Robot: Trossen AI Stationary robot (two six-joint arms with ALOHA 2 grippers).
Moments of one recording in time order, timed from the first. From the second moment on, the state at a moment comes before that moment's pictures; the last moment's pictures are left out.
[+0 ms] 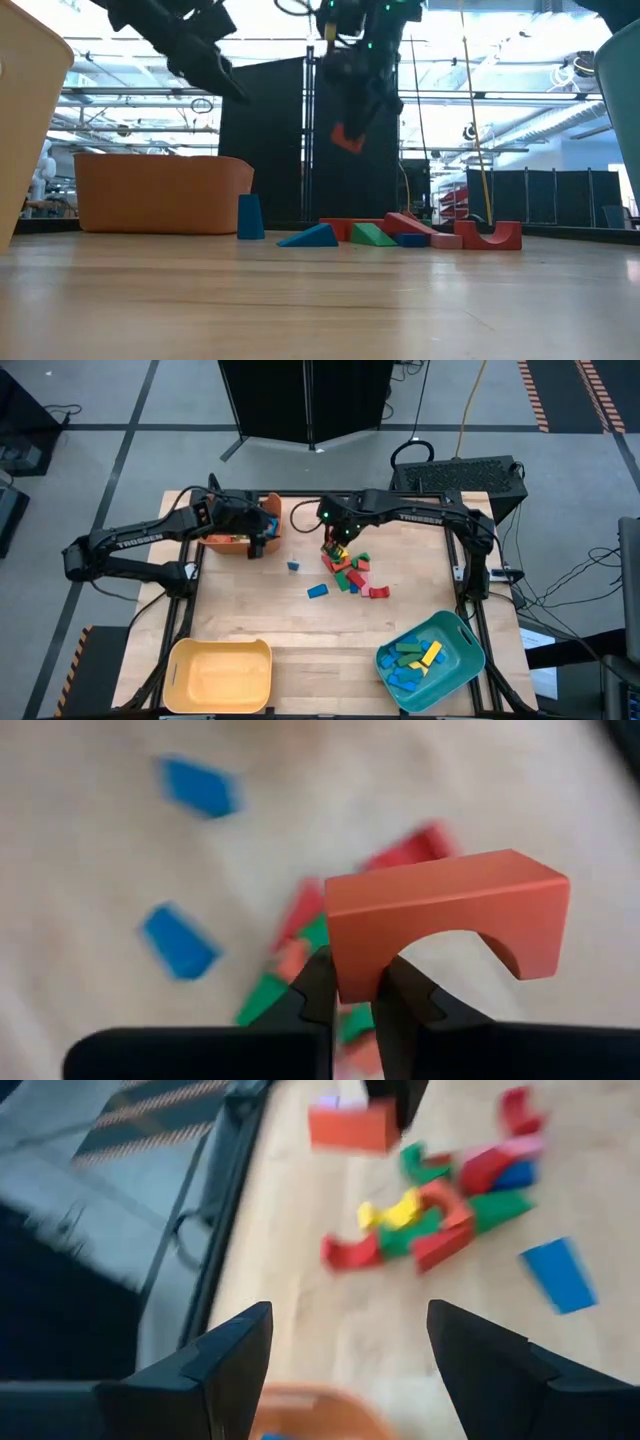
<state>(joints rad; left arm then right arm) 0.41 1.08 0.86 -0.38 0.08 0.47 -0.24 1.92 1.77 -1.06 0.02 0.32</state>
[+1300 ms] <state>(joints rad) 0.07 1.26 0.79 0.01 0.22 0.76 -0.11 1.92 1.77 -0.78 -0.53 0.06</state>
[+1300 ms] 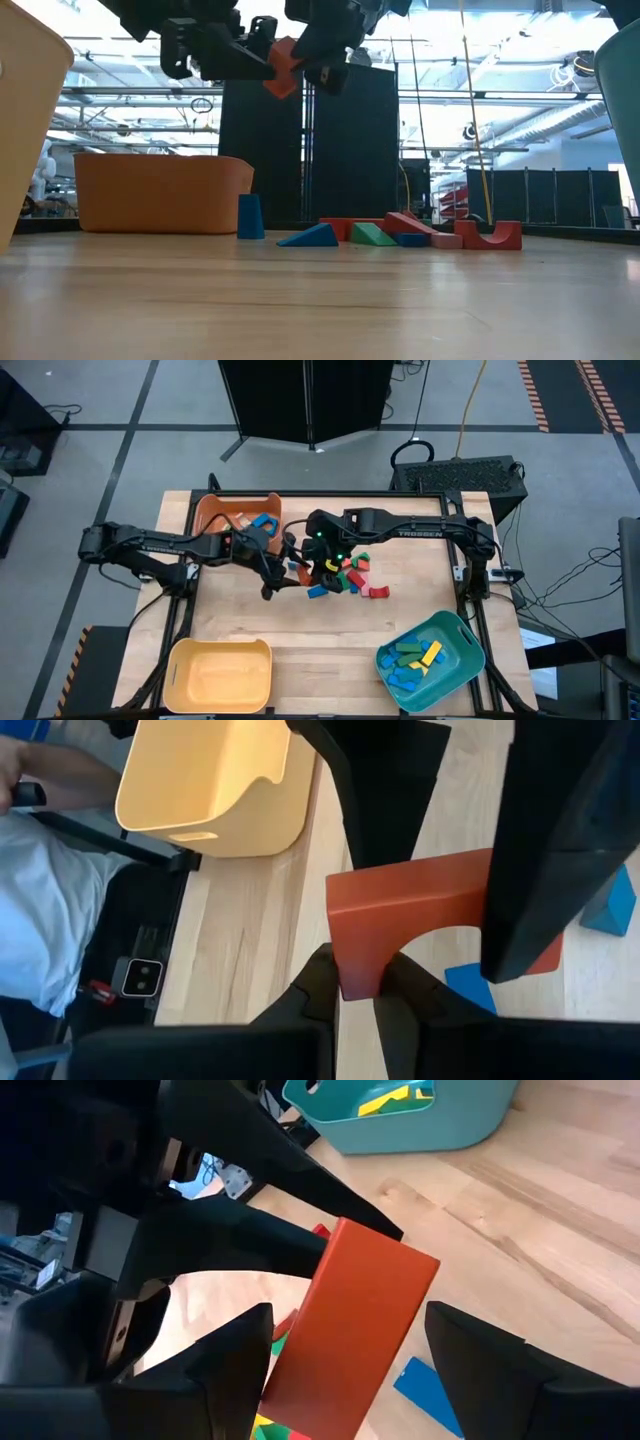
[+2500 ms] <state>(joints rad) 0.37 1.07 0.80 -0.35 -0.03 0.58 -0.14 1.86 1.55 -0.98 0.22 0.10</state>
